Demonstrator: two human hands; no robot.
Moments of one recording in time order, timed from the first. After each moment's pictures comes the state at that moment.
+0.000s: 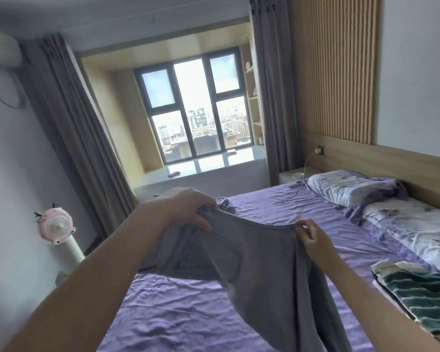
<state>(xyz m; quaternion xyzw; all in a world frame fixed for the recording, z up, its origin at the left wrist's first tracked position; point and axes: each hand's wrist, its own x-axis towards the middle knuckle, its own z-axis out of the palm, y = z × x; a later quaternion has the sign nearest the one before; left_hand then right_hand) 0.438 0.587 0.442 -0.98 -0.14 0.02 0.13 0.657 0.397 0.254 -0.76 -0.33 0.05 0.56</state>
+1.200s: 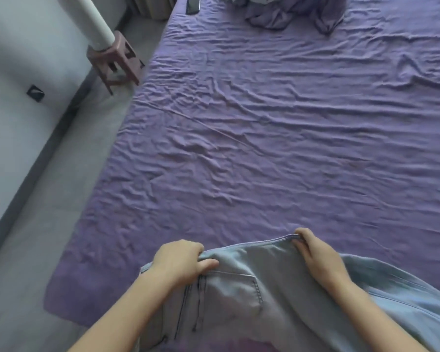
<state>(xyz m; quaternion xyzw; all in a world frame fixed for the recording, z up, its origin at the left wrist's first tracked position) 0.235 0.643 -0.052 -0.82 -0.47 0.30 -0.17 0.516 0.511 -0.128 -0.80 -0.47 0.33 0.18</state>
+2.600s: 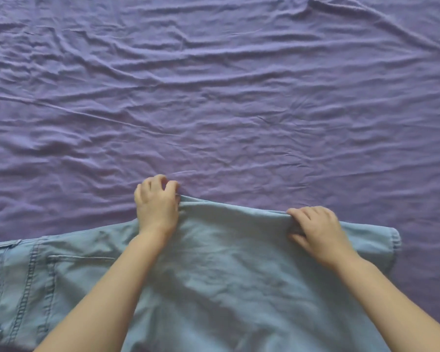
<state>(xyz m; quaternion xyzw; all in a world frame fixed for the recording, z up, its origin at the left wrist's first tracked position) 0.417 0.708 -0.219 -0.88 -0.46 0.01 -0.12 0.636 0.456 -0.196 -0.83 -0.53 0.16 -0.02</state>
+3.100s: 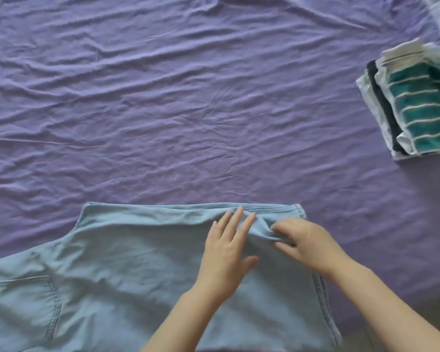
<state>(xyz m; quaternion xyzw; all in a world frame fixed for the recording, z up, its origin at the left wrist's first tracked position) 0.530 0.471 -0.170 -0.91 -0.20 0.03 -0.36 0.683 0.339 -0.145 -0.83 -0.47 0.27 0.13</state>
